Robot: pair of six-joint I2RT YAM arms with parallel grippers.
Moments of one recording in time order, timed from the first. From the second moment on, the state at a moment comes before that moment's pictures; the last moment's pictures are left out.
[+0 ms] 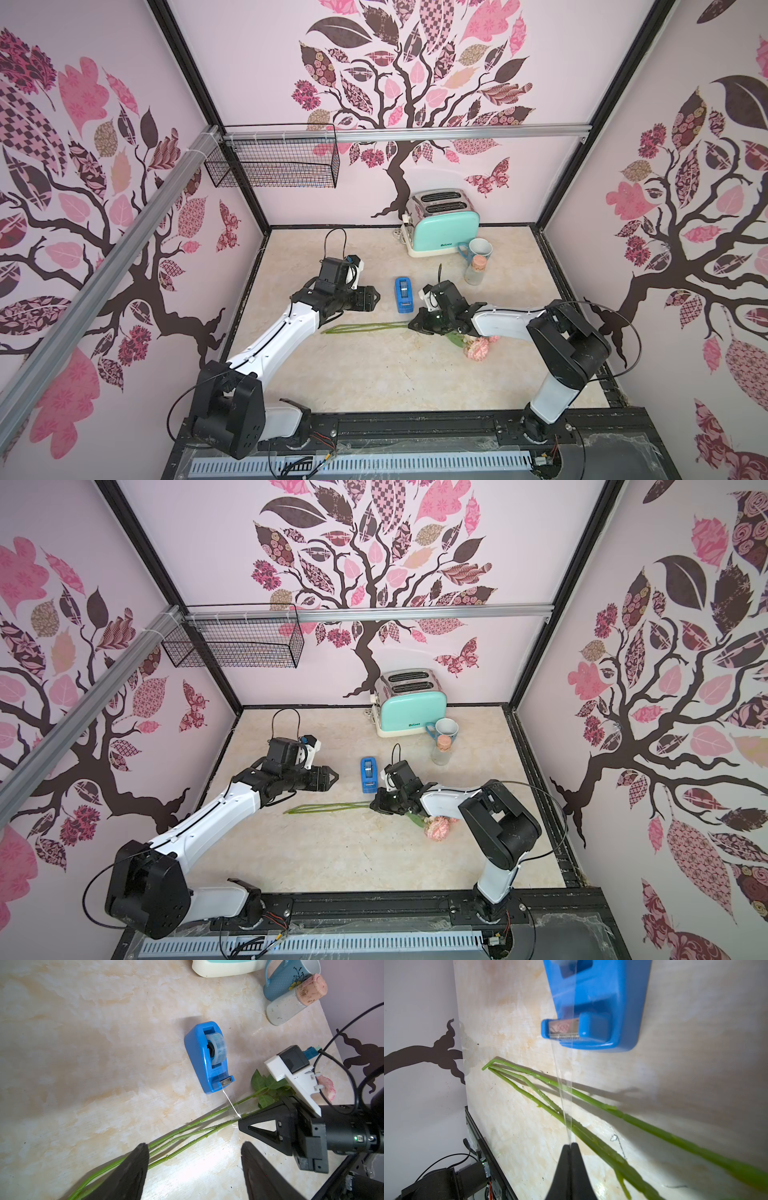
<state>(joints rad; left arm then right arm) -0.37 1.33 0.95 -0.45 0.27 -0.27 0.66 1.73 0.84 0.03 -0.44 0.78</state>
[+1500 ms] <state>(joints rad) -0.48 1.50 0.97 -0.59 0.17 0.04 0.77 1.45 0.89 -0.22 -0.16 0.47</state>
